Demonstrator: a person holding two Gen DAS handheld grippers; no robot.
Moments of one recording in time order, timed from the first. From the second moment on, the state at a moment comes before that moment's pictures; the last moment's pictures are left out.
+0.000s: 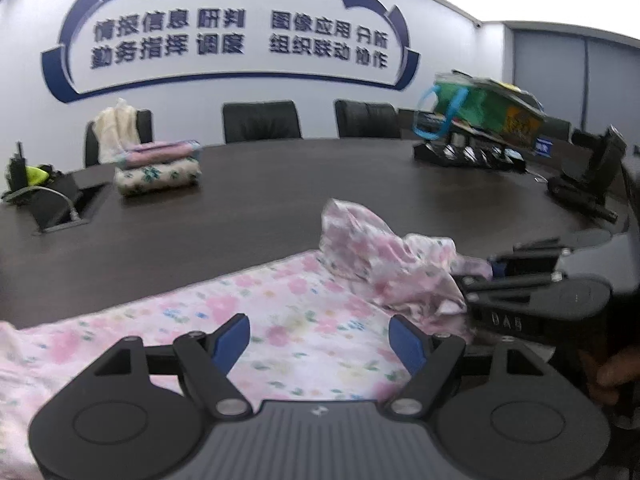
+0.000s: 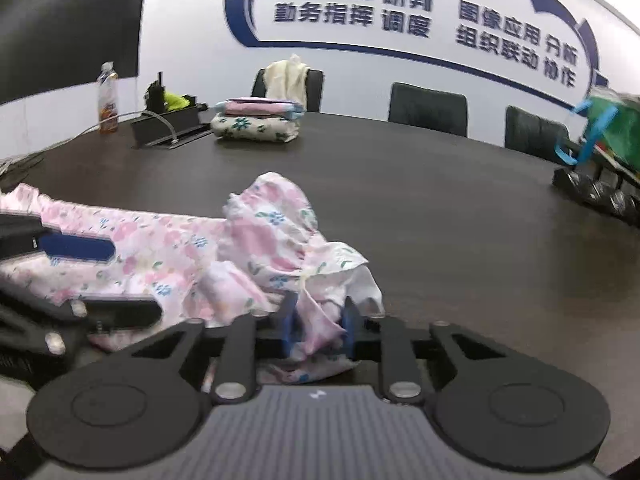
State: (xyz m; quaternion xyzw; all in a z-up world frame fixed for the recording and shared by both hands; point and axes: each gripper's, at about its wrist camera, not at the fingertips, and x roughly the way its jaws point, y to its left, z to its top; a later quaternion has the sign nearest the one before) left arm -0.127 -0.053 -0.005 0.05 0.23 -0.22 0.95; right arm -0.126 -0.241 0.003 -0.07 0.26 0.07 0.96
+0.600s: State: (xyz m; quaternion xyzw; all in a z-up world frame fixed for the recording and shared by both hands) left arm -0.141 0.057 0.008 -0.06 0.22 -0.13 0.97; right arm -0.179 -0.091 -0.015 -0.62 0.11 0.08 0.78
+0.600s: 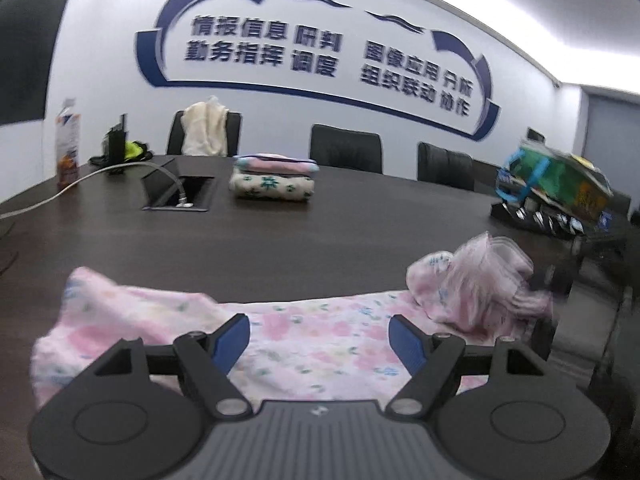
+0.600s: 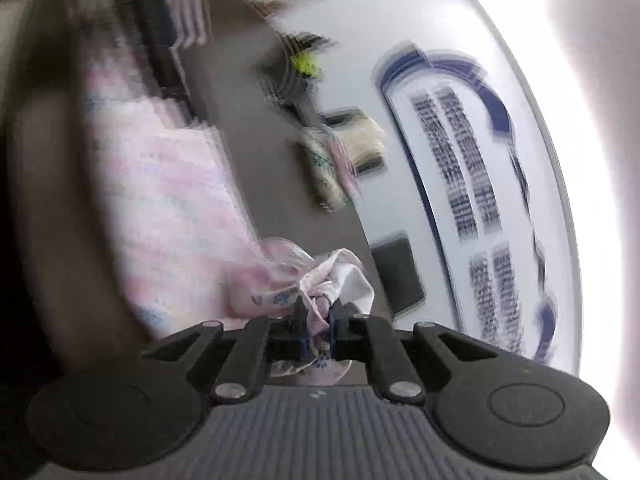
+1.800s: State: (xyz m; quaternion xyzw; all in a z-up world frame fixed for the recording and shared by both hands) left arm -0.126 0.057 0.002 -0.06 0.25 -0.12 0.96; right arm -0.134 -0.100 -0.001 -0.46 0.20 0.13 0.85
